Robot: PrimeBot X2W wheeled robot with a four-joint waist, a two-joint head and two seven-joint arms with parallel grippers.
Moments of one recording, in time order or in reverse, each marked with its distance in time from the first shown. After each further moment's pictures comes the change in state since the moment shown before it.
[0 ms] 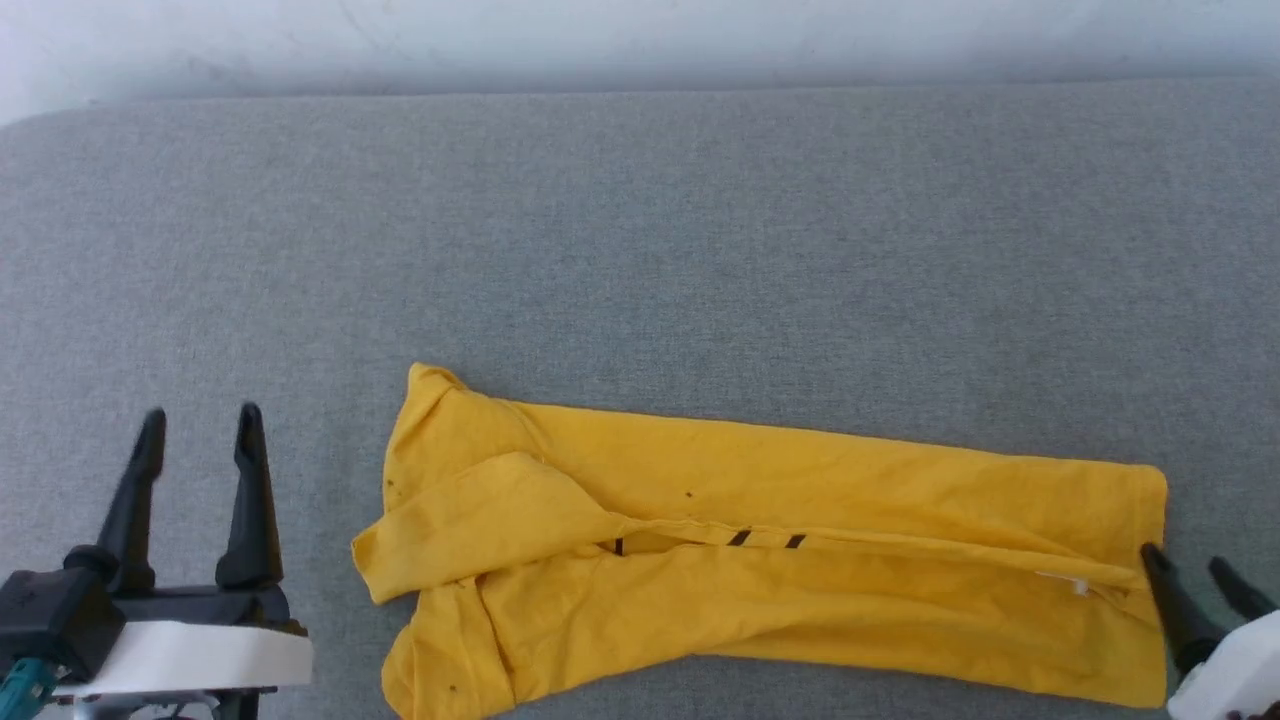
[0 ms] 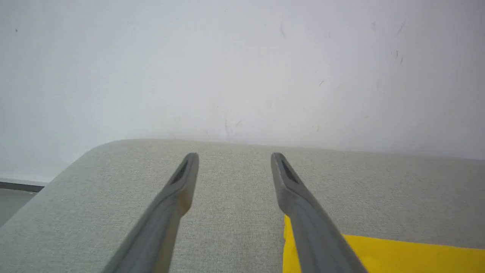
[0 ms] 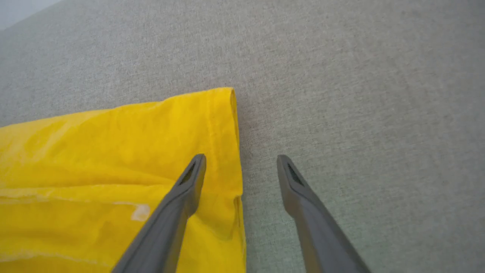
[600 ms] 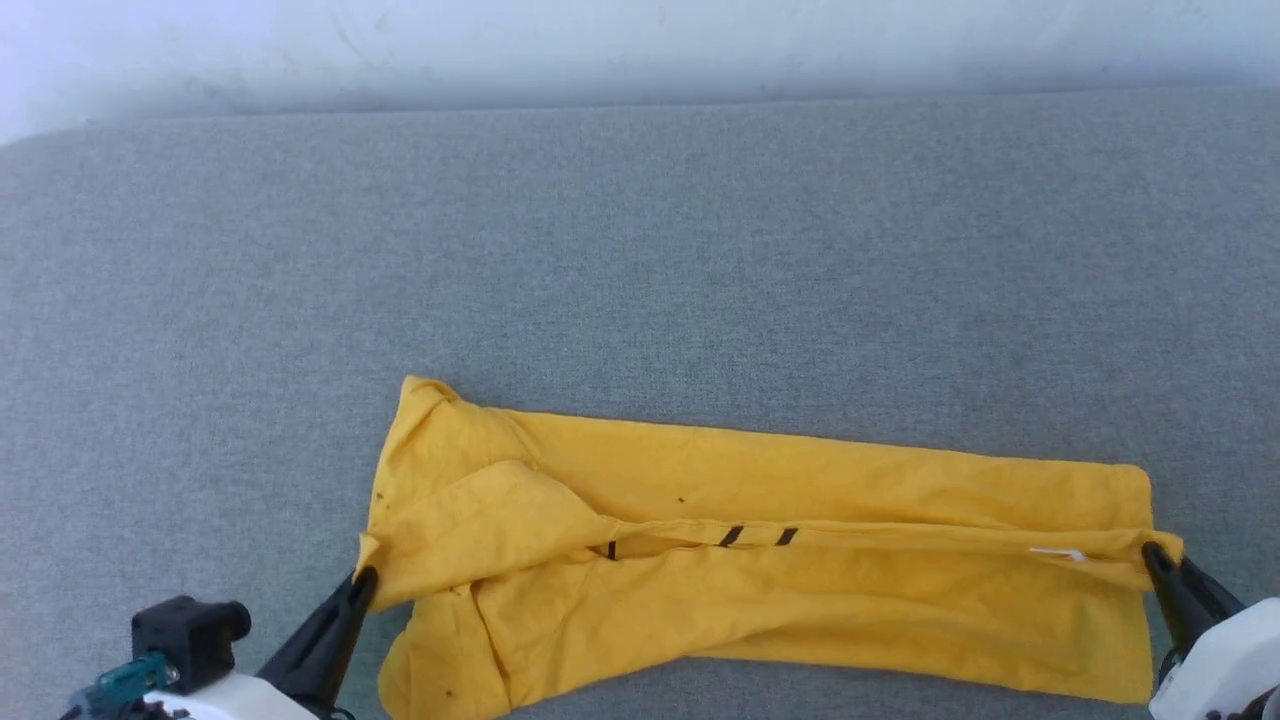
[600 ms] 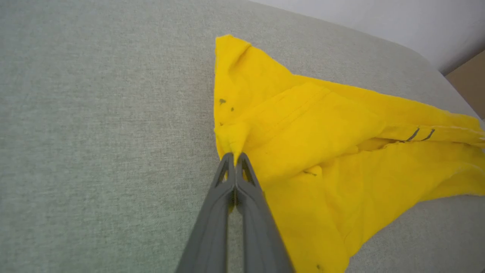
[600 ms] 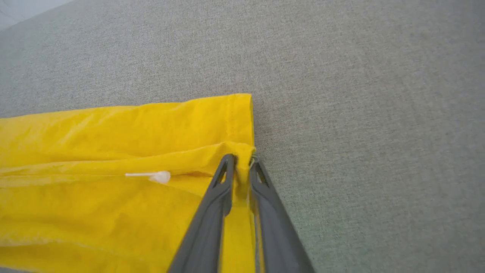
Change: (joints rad) left arm 0.034 0.123 -0.207 0.127 -0.218 -0.229 0.185; right arm 0.003 -0.018 0.068 0.003 -0.020 0.000 -0.011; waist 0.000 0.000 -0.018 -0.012
